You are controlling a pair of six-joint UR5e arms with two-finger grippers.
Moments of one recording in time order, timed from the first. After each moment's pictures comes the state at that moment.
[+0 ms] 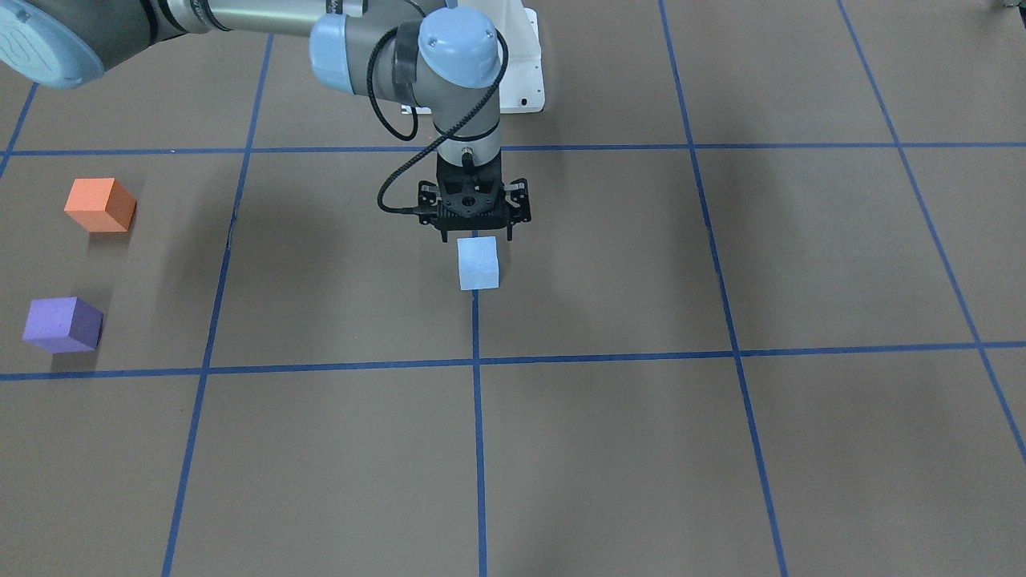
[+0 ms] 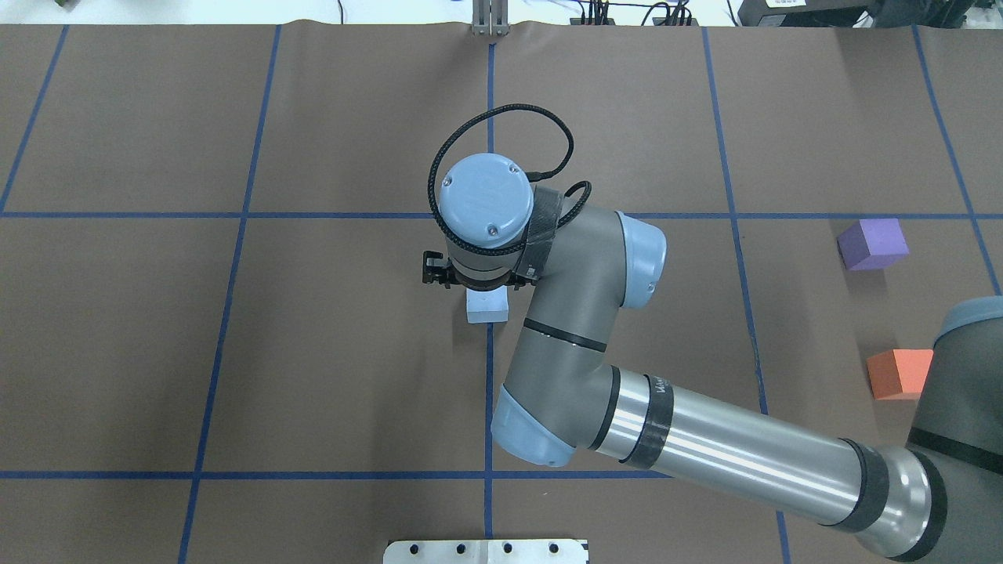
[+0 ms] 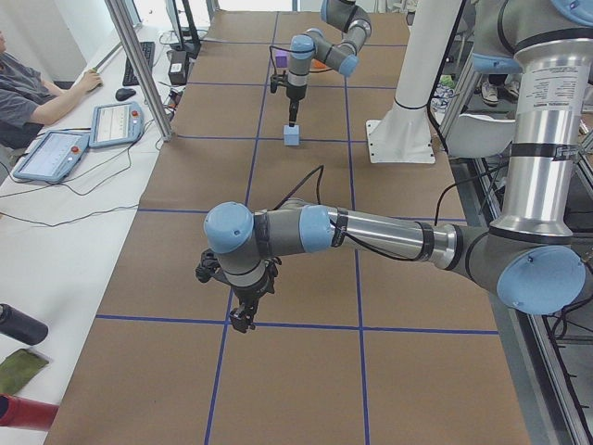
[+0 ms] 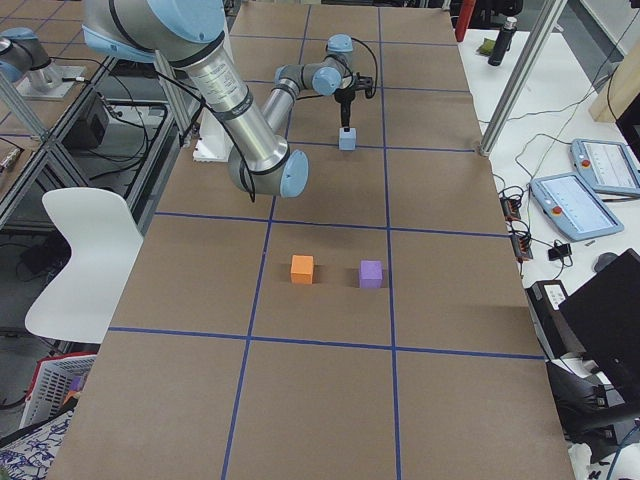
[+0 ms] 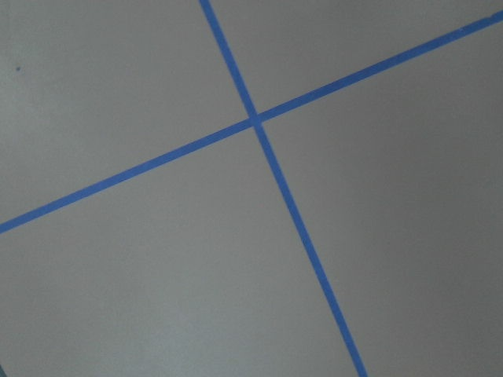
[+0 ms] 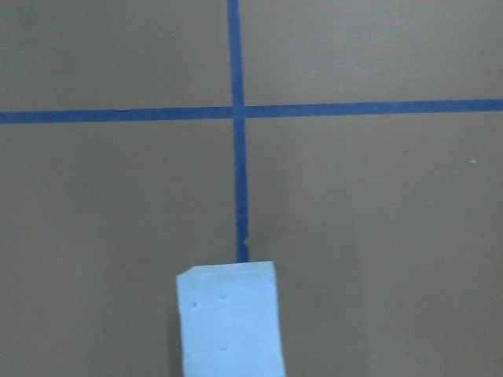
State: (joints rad) left arm -1.66 -1.60 -1.69 -1.26 -2.31 0.56; right arm 0.46 -0.70 1.50 -1.57 1.76 1.27
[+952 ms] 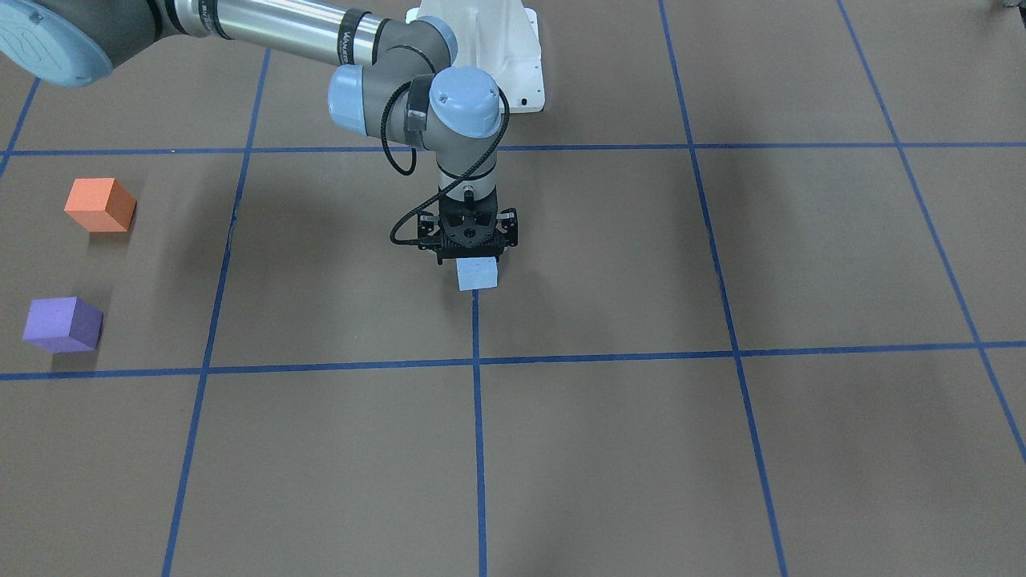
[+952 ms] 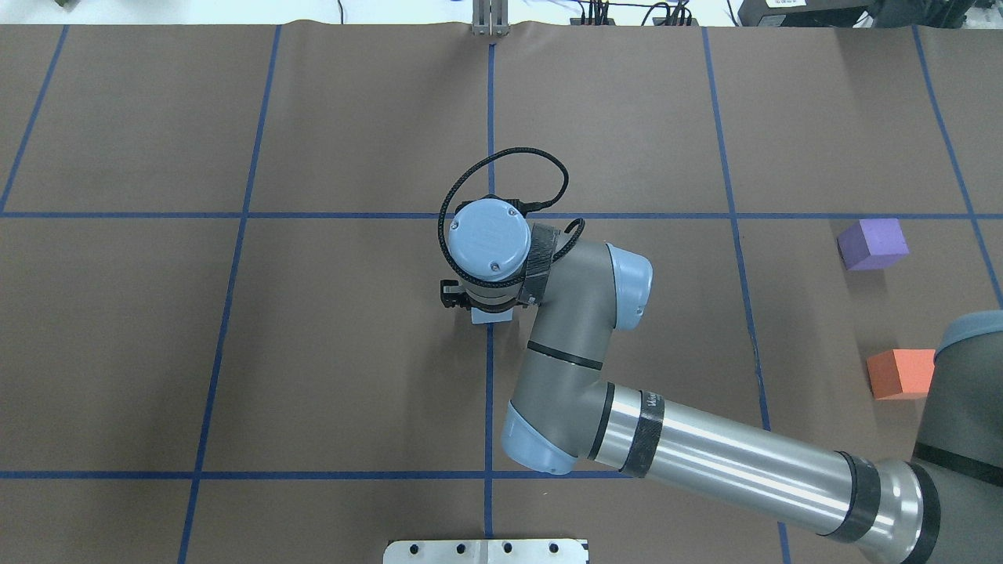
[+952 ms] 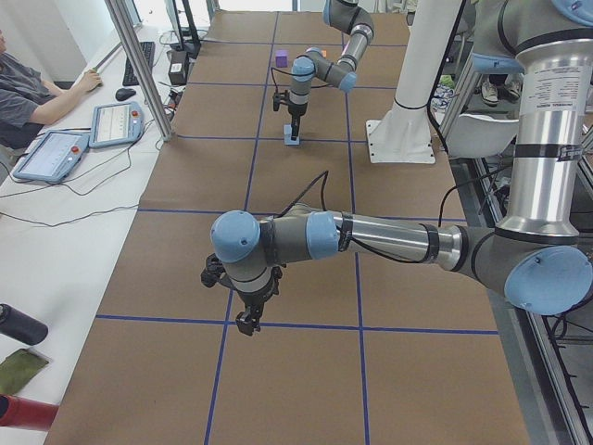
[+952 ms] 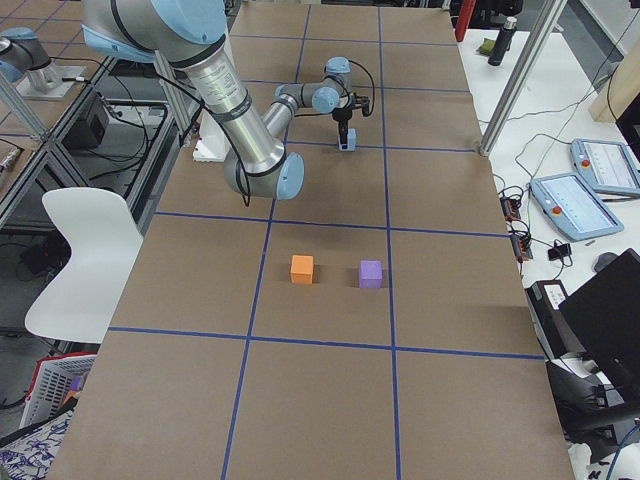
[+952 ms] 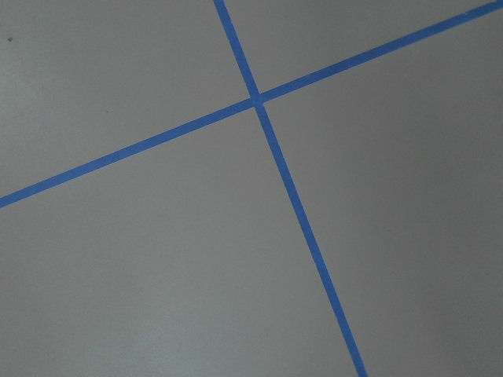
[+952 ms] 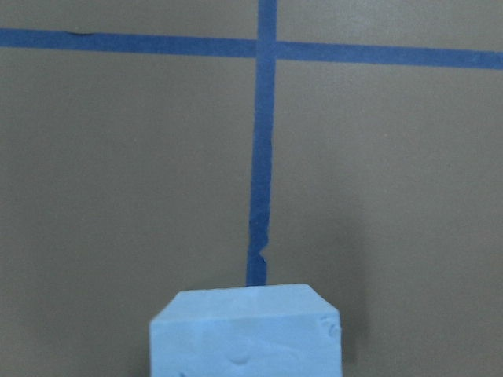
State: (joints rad) left arm -1.66 -1.58 -1.69 -1.27 -2.33 0.56; right arm 0.44 -0.73 1.42 -1.52 1.74 1.23
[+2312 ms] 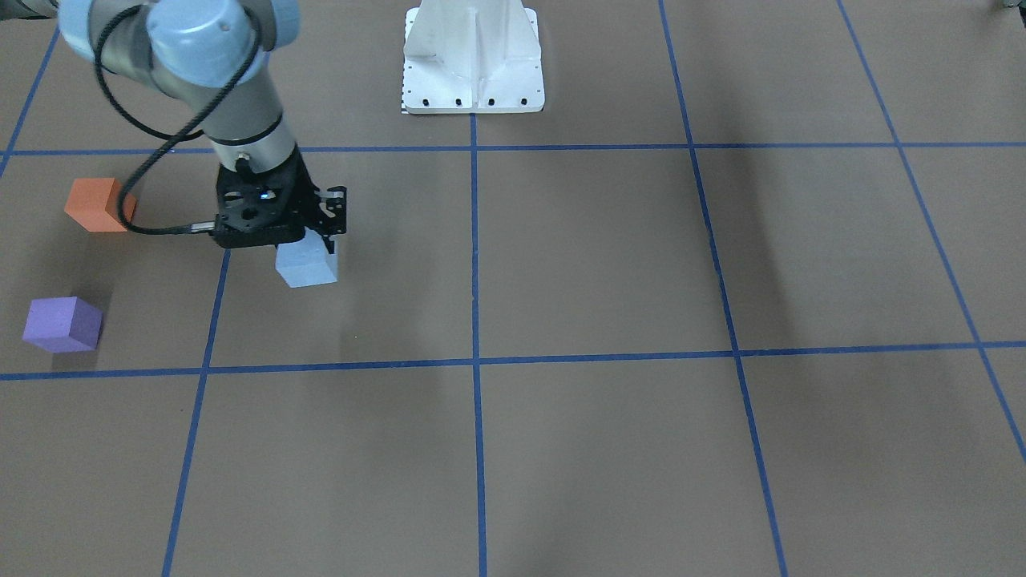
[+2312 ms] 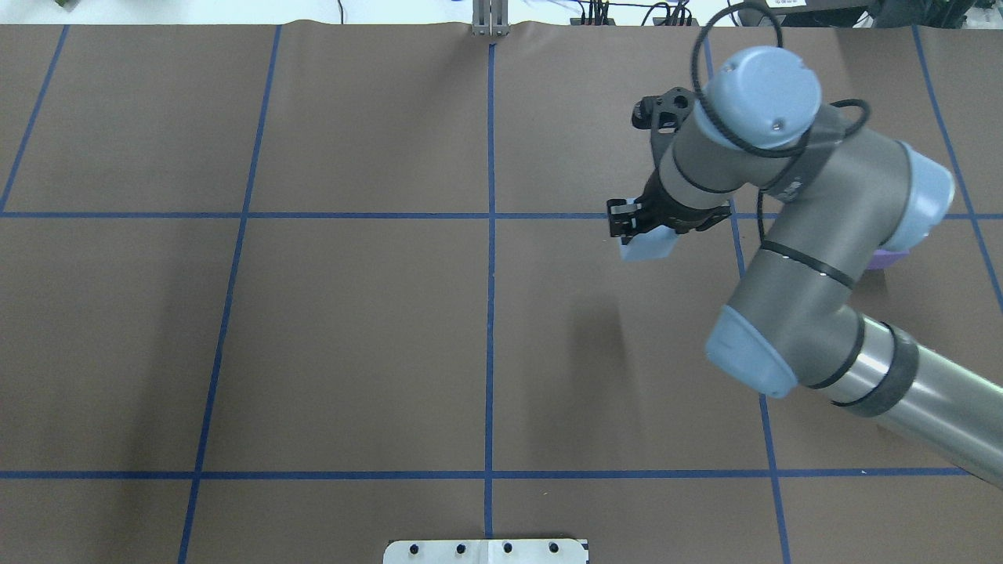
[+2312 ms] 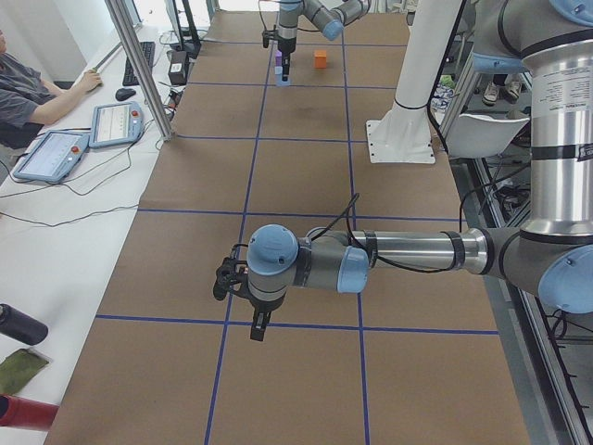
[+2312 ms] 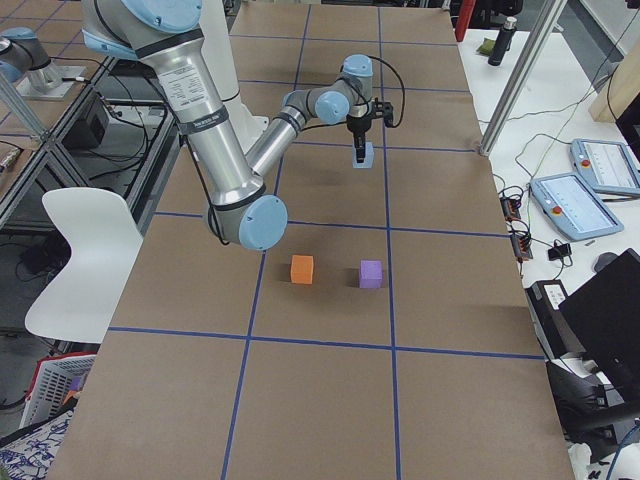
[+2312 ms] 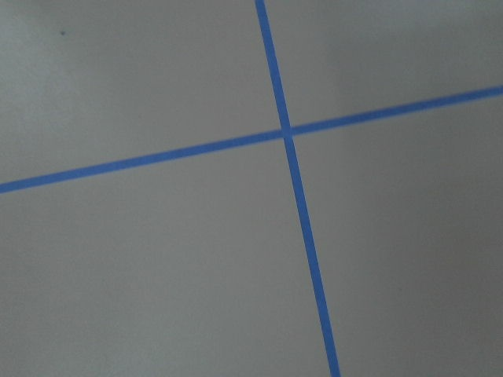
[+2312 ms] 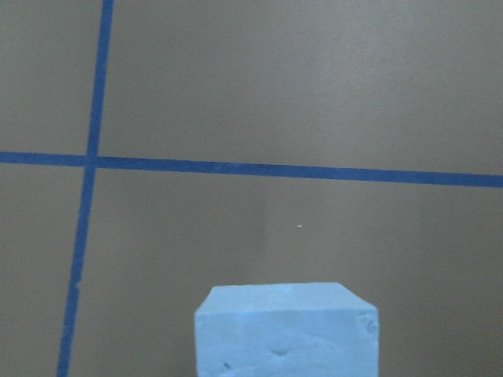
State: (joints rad) left arm -1.66 -1.45 -1.69 -1.71 -2.39 0.11; right arm 0.78 -1.15 1.92 -1.67 2.00 0.91
